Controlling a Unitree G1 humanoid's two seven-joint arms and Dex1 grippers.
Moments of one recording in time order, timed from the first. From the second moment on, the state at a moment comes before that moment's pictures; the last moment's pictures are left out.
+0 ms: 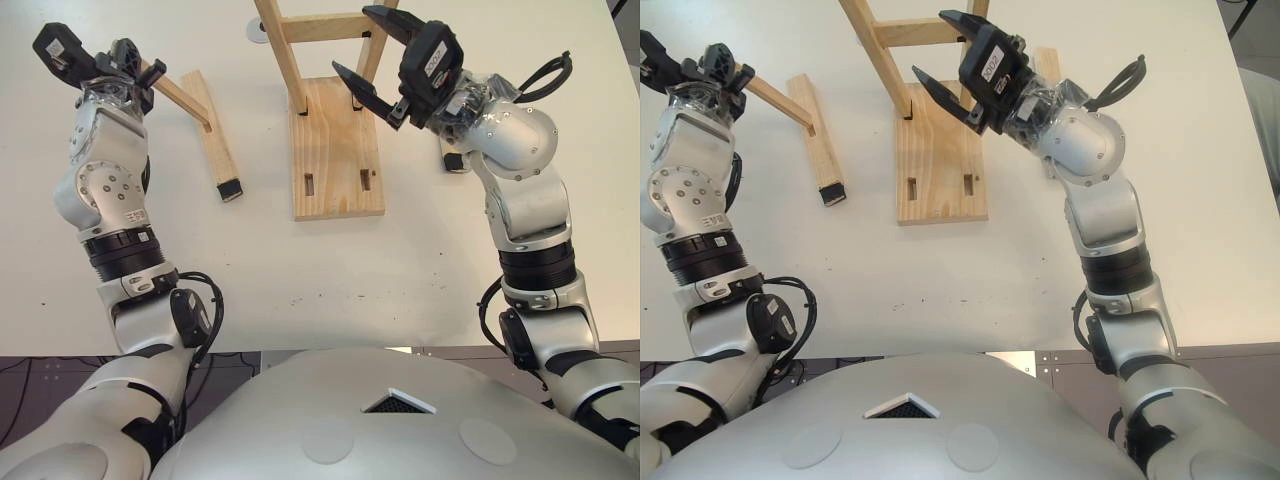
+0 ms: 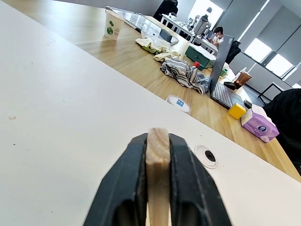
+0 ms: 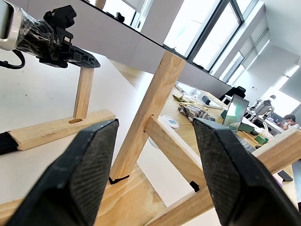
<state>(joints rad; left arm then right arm) -0.40 0.28 0.41 0.11 -0.65 0.56 0.18 -0.37 -0.32 0.24 -0.16 0.03 0.12 0.59</state>
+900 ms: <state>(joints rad) -0.22 0.11 0.08 -0.08 -0.05 0.37 0.32 -0.36 -0.33 0.28 -0.13 -0.05 0.03 0.59</state>
